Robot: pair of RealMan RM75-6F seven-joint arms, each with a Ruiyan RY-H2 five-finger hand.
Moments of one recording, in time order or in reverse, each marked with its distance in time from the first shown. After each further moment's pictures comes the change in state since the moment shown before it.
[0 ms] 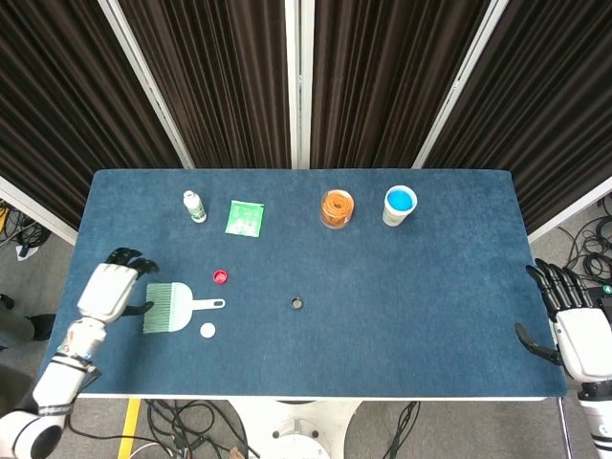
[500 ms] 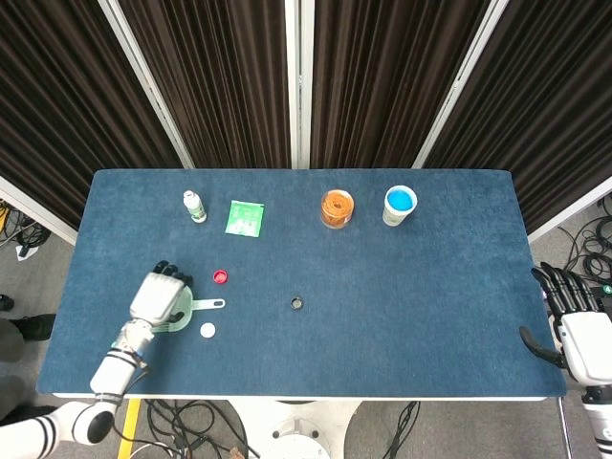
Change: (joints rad) left arm -0.092 -0.253 0.035 0.142 -0.150 -0.090 0.314; right arm -0.014 -0.005 -0.008 0.016 0.011 0.005 0.014
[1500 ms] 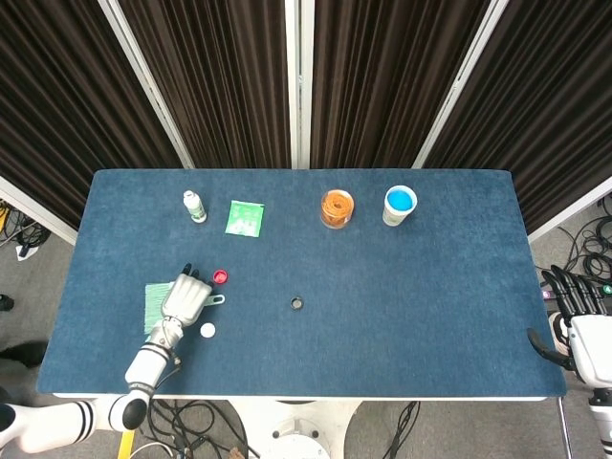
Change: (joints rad) left arm -0.133 -0.108 0.027 0.014 -0.242 -0.041 0.427; right arm -0.013 -0.011 0.000 0.042 0.027 -0.007 0.046
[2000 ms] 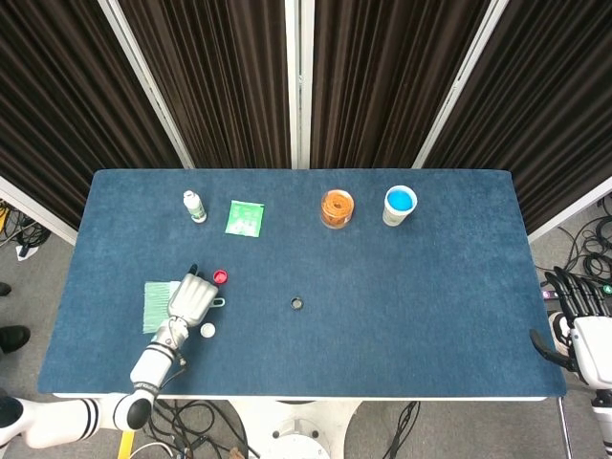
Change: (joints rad) left arm -0.039 -0.002 0.031 -0.007 -0.018 0.011 0.020; right arm -0.007 0.000 -0.001 0.010 0.002 0.004 0.016
